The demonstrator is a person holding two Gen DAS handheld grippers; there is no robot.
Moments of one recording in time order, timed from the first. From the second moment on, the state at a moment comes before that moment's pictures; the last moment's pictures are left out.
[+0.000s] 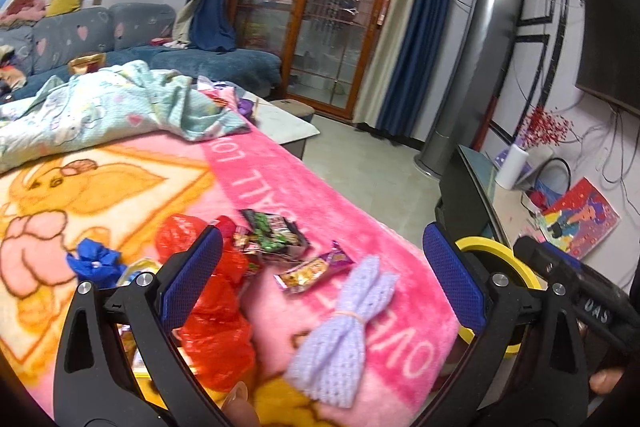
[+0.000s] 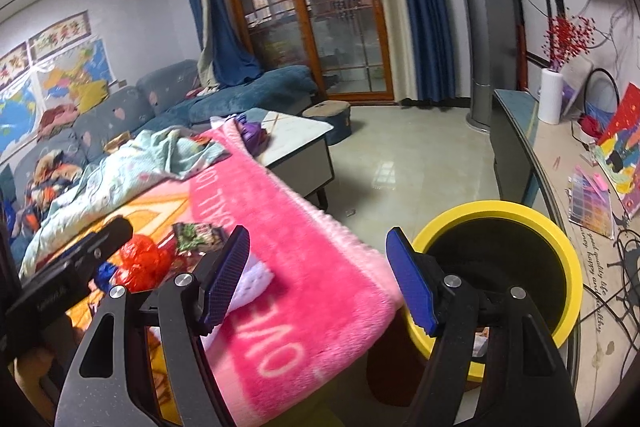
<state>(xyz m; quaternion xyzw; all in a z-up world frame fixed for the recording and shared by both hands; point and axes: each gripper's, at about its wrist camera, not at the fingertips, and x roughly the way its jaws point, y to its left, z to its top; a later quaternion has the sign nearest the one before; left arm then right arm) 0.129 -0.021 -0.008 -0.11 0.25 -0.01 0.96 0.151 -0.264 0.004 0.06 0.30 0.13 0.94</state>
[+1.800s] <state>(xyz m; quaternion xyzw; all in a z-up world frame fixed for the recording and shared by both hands) 0.132 0.029 -0.076 -0.11 0.38 -0.02 0.92 0.157 -0.146 -0.089 0.01 0.46 0.26 0.85</state>
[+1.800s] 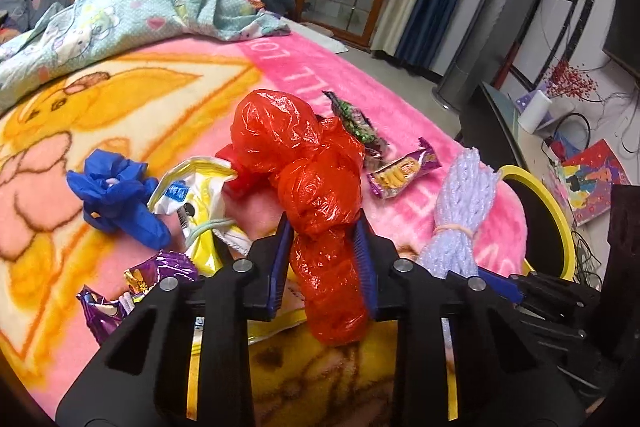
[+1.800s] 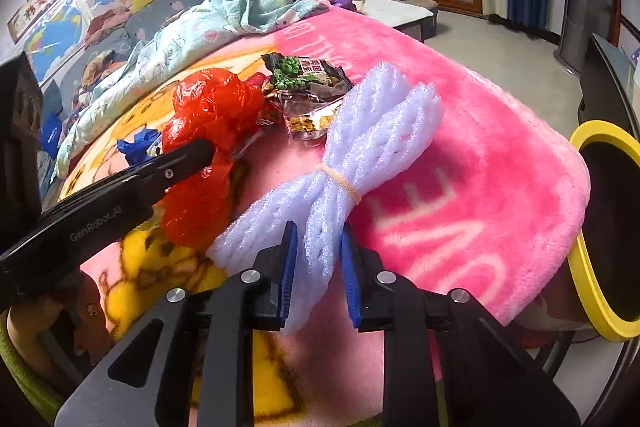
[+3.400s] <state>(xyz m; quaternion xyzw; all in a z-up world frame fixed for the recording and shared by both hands) 0.098 -0.036 -0.006 -0.08 0.29 -0.11 0.95 0.165 -0.249 -0.019 0.07 0.38 0.20 0.90</state>
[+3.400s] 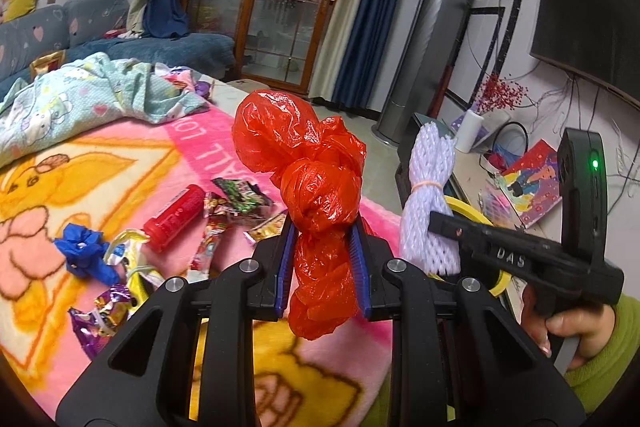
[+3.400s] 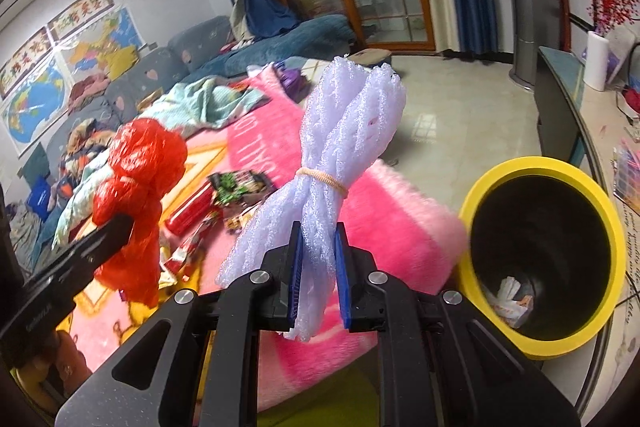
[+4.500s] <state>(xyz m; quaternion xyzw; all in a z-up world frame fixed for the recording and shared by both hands) 0.131 -0.155 -0.017 0.01 0.30 -0.23 0.93 0.177 -0.387 -0.020 0.17 0.34 0.05 0.92</state>
